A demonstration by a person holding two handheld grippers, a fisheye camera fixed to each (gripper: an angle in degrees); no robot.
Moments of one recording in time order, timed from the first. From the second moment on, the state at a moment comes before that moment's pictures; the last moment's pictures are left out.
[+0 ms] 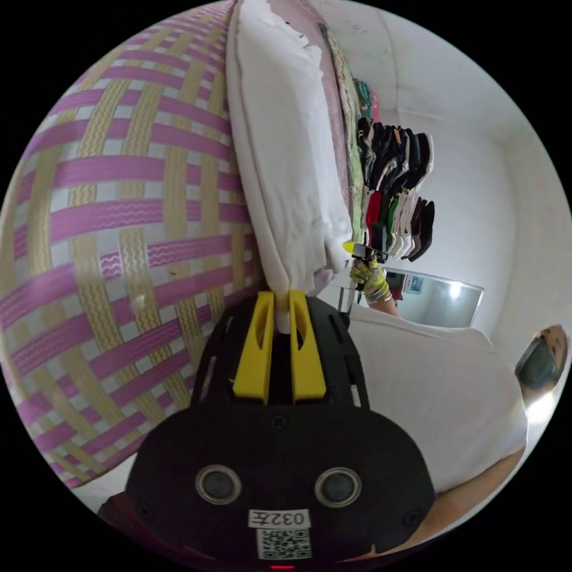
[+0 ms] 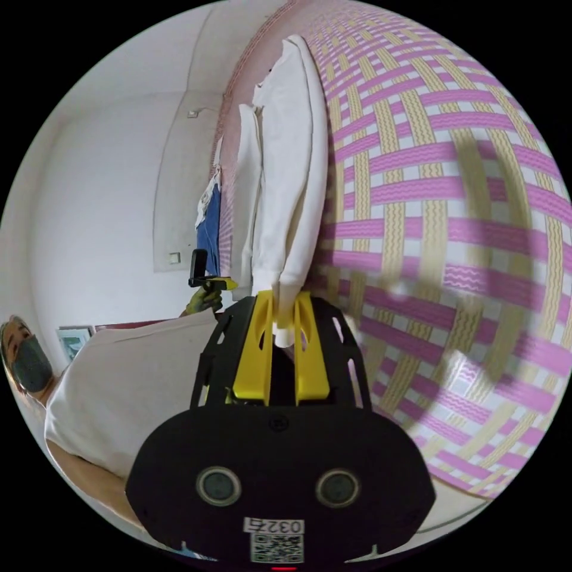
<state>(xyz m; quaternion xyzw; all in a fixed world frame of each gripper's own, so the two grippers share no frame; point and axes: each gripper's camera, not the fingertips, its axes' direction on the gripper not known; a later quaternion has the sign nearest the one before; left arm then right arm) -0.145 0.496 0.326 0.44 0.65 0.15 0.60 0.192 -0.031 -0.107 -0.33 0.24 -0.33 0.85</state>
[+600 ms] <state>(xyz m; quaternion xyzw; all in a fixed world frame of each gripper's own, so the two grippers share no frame) -0.257 0.552 0.357 0.49 0.68 0.28 0.47 0.158 0.044 -0.110 -0.32 0.18 -0.37 0.85</state>
